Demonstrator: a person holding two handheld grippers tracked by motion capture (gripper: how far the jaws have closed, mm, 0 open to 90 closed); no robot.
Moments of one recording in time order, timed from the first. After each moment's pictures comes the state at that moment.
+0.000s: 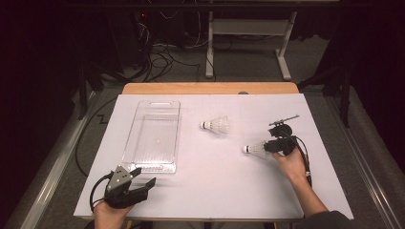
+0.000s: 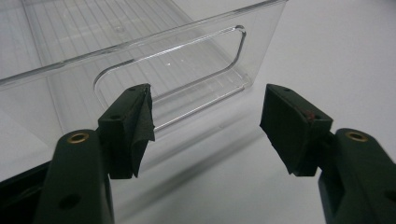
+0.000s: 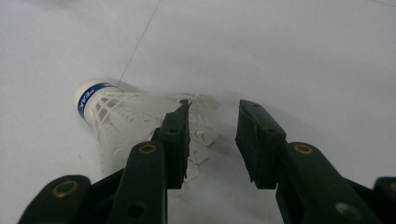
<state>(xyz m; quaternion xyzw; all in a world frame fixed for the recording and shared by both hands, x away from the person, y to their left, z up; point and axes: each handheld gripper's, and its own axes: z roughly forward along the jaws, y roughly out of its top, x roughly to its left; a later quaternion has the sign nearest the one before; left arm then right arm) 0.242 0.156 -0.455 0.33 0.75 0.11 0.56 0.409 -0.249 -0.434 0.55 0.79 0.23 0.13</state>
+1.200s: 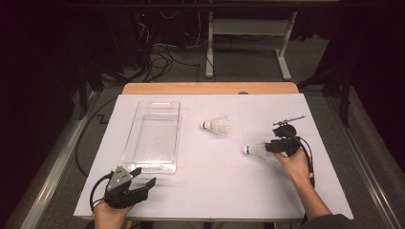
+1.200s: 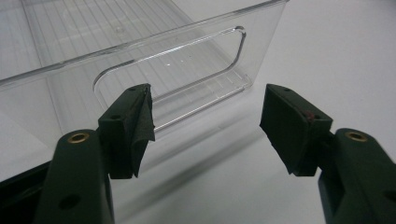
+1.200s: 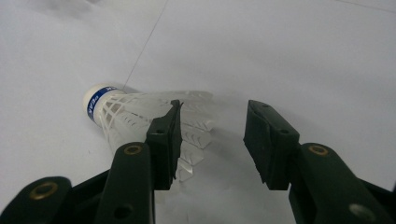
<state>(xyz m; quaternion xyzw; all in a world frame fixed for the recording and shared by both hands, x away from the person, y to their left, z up) 0.242 0.156 -0.455 0.34 0.75 0.11 0.56 0.401 -0.257 -0.429 0.55 0.79 0.25 0.13</state>
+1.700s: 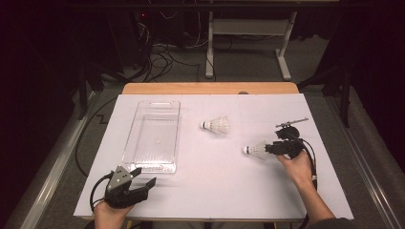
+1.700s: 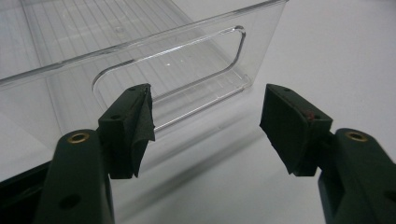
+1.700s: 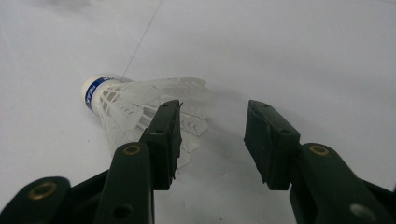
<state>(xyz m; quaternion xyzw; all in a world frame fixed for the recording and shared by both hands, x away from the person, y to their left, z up) 0.242 0.156 -0.455 0.33 0.75 0.11 0.56 0.394 -0.263 -0.429 0.55 0.78 0.26 0.13</state>
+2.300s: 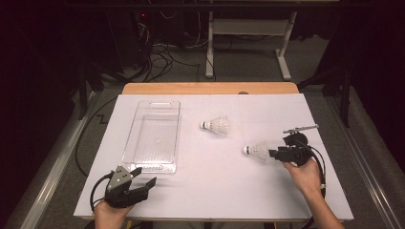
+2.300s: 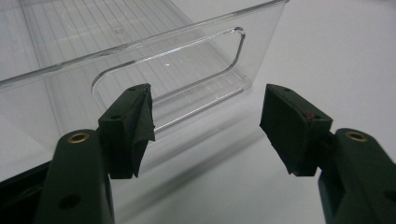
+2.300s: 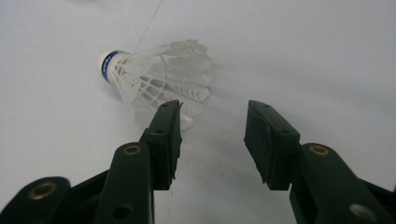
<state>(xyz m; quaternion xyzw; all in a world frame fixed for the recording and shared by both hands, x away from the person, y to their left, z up) 0.242 0.156 -0.455 0.34 0.75 0.11 0.56 0.365 -0.276 -0.424 0.55 0.78 0.27 0.13</state>
